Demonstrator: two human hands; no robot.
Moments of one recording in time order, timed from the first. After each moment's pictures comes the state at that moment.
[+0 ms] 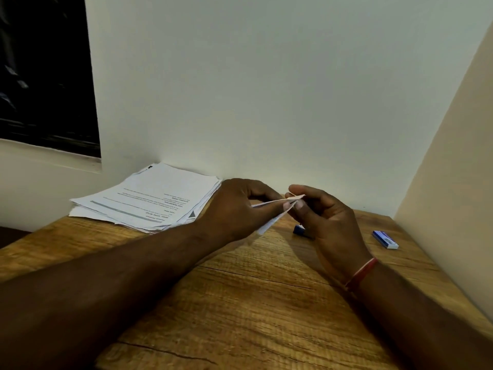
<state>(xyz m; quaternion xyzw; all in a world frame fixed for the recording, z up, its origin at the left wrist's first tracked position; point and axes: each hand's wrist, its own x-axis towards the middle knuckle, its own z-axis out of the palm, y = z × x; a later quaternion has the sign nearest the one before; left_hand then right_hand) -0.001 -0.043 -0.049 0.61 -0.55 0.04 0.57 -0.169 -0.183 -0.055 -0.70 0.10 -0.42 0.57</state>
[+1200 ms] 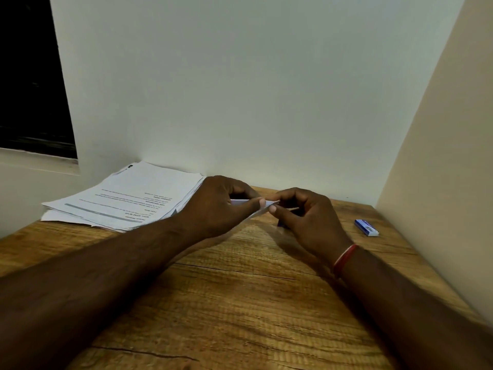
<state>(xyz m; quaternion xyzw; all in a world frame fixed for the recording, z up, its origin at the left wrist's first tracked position) 0.009 -0.043 -0.050 0.65 -0.57 0.03 0.50 -0.173 -0.190 -0.054 -0.82 0.15 -0.37 0.41</state>
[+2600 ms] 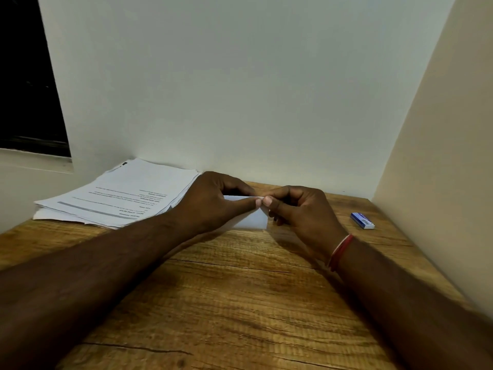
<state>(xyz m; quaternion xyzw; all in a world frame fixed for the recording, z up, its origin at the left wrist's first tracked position) 0.010 -0.042 -0.052 0.64 -0.57 -0.02 0.52 -0.173 -0.194 -0.055 -0.79 0.13 -0.35 0.48</state>
